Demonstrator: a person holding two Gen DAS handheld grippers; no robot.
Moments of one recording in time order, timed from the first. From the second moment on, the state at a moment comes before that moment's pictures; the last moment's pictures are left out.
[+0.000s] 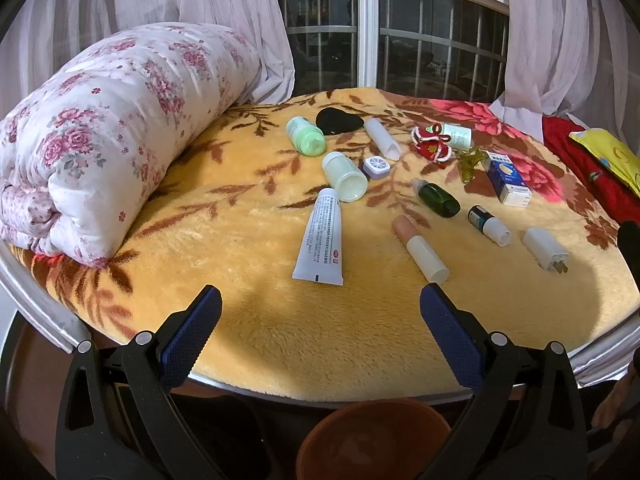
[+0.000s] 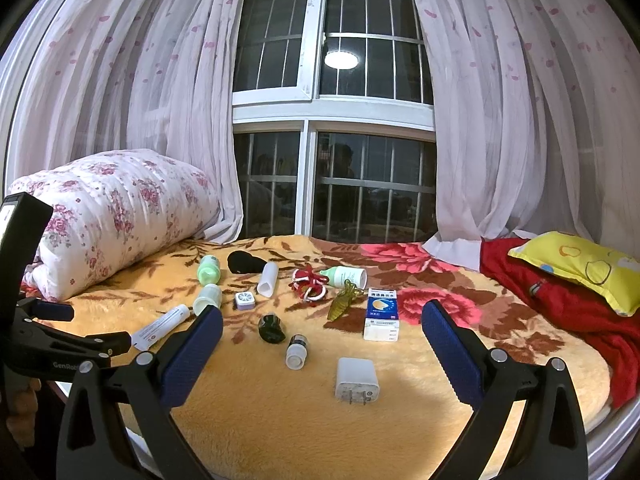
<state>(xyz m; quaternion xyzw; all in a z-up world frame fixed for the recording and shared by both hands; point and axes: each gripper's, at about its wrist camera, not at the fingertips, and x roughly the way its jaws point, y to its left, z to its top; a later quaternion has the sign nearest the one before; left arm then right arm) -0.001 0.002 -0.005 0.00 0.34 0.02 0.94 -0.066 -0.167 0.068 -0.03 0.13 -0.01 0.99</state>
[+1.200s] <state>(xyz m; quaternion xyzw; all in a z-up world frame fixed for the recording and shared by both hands) 0.001 0.005 -0.005 0.00 0.34 0.02 0.94 -0.071 -0.166 0.060 -0.02 0.11 -0.02 0.99</state>
